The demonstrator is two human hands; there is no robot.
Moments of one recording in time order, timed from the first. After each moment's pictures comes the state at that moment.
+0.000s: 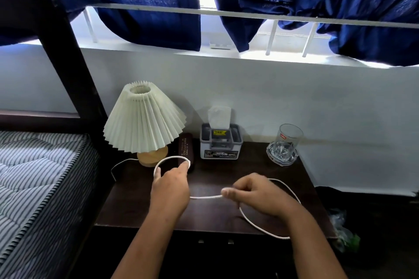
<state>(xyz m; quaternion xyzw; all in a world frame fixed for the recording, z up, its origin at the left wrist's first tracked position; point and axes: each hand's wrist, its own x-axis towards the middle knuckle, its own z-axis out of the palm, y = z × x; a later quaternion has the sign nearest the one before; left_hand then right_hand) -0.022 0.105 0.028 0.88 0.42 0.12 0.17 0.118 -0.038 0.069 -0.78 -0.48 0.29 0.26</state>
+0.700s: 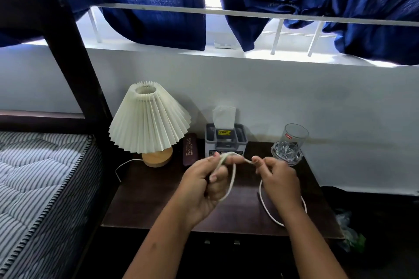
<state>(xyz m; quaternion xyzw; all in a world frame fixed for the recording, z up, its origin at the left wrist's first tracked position) -0.011 0.074 0.079 0.38 0.09 0.12 0.91 0.135 -0.029 0.044 -0.87 -0.29 -0.01 0.39</state>
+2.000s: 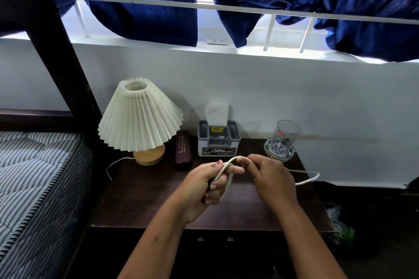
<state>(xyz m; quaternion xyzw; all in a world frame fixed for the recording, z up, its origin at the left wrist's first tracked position) 0.000 0.075 0.061 0.51 0.15 0.05 0.84 0.129 -0.037 0.054 -0.88 -0.39 -0.06 0.28</state>
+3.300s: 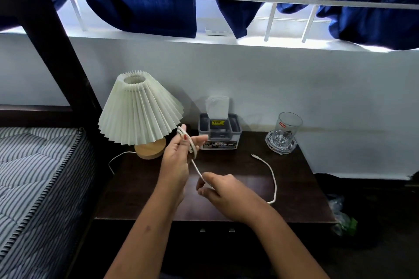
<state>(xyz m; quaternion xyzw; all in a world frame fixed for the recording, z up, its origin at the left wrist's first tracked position) -0.004 0.099 0.055 0.53 0.26 0.37 0.72 0.071 -0.011 0.043 -0.78 -0.54 0.23 0.22</state>
